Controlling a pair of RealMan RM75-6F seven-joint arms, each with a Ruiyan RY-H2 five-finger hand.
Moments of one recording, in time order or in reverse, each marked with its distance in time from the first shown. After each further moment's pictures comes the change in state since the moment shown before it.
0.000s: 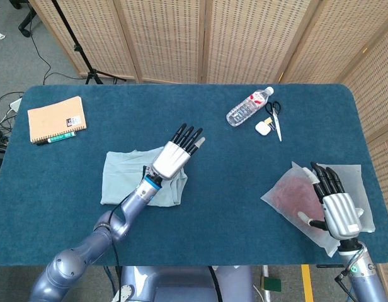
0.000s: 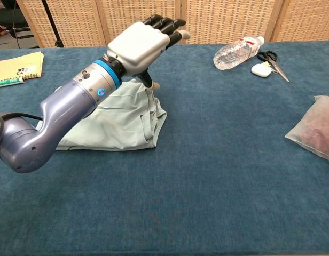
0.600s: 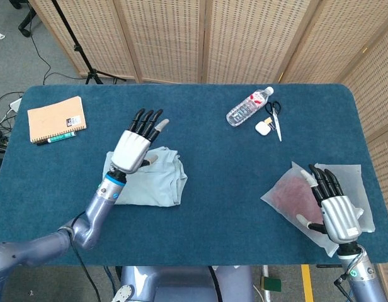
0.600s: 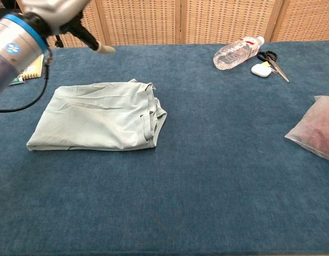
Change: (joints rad) left arm 0.227 0.483 -0.035 -0.788 -0.109 0.115 0.112; right arm -0.011 0.002 -0.011 -0.015 -0.033 0.029 -0.024
